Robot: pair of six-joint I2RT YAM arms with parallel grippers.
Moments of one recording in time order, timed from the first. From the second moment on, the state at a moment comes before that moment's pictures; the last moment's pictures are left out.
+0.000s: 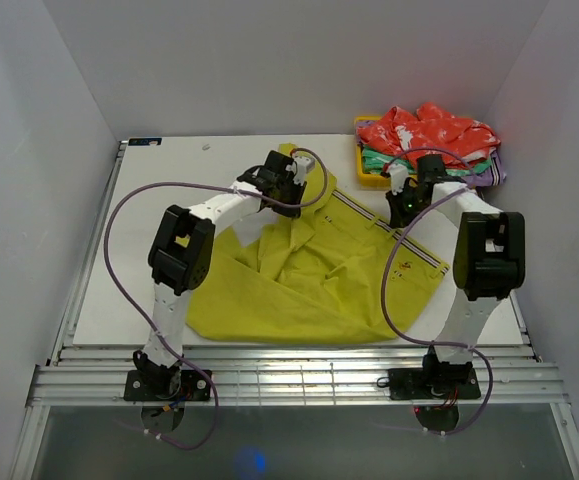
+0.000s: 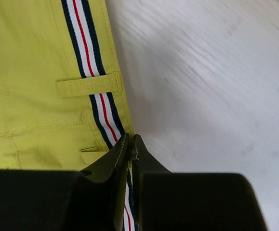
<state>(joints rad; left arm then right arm) -0.56 2.17 1.70 -0.38 0.20 -0.07 0.07 1.94 1.36 -0.53 -0.36 -0.51</state>
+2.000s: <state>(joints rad) 0.14 2.19 1.71 -0.69 0.57 0.38 -0.16 2.10 1.59 -0.80 -0.30 -0.53</state>
